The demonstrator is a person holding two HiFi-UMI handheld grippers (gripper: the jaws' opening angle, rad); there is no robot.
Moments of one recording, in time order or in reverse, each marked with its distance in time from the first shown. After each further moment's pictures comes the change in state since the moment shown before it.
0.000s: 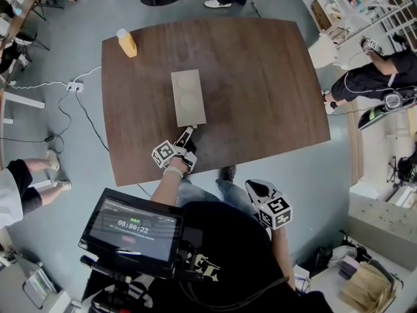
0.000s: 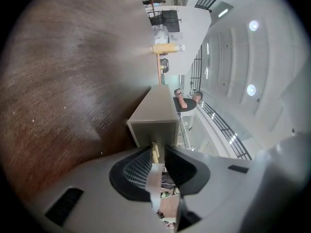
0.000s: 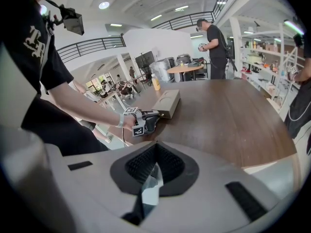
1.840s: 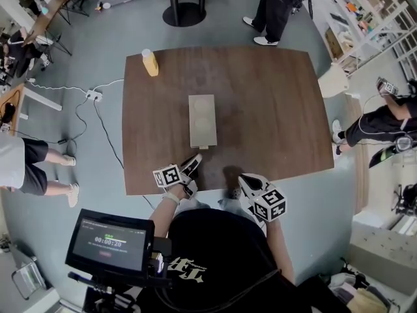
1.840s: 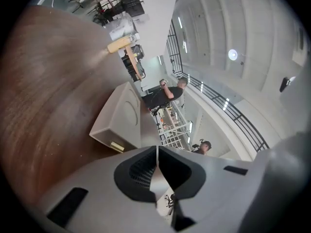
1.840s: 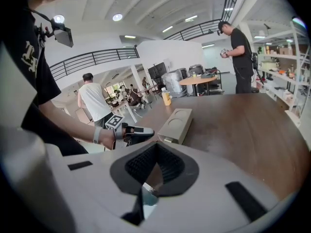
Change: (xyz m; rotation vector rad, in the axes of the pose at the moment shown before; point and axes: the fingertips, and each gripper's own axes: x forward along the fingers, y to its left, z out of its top) left arm -0.040 -0.095 -0.016 0.331 0.192 -0.005; right arm 0.052 -0.003 0.104 -0.078 -0.134 0.143
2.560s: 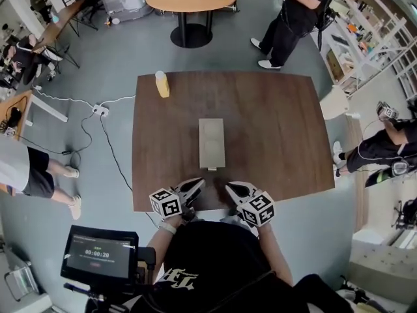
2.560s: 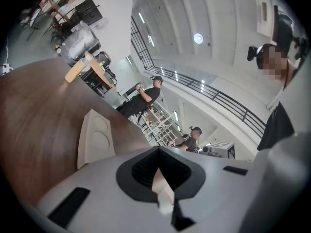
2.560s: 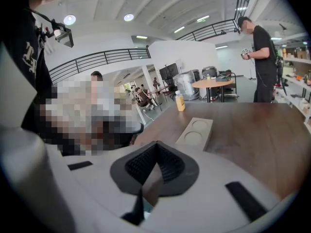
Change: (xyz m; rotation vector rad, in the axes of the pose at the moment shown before) left arm -0.046 -0.108 0.029 0.363 0.035 -0.115; right arm 0.060 0.035 0.057 -0.094 -0.020 0.106
